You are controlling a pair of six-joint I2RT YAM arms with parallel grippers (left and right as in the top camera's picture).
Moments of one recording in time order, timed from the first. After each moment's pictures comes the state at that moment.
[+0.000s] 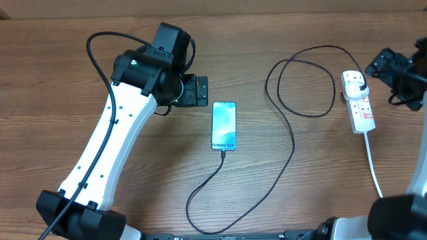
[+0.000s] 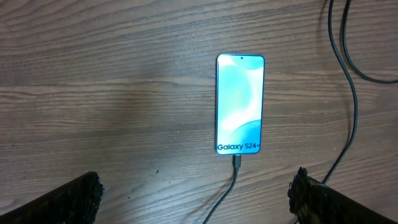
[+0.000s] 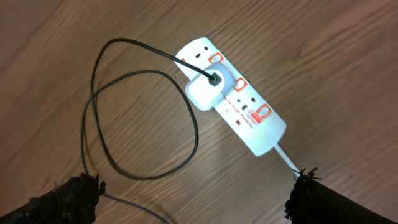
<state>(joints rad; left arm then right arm) -0.38 1.68 1.74 -1.29 0.05 -0.39 -0.35 1.61 1.71 -1.20 -0.03 0.38</state>
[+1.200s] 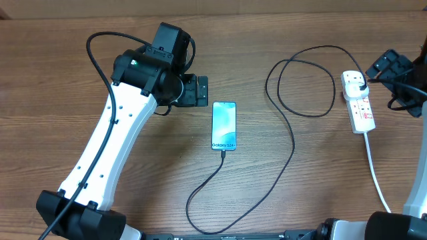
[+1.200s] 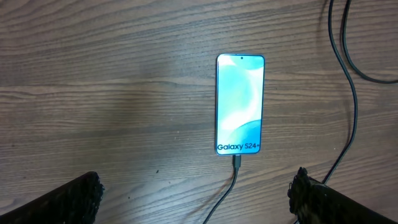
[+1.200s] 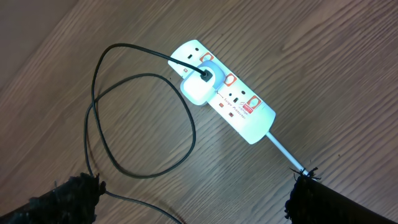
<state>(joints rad) -0.38 1.68 1.74 -1.29 0.05 -0.39 -0.32 1.54 1.71 -1.24 0.03 0.46</state>
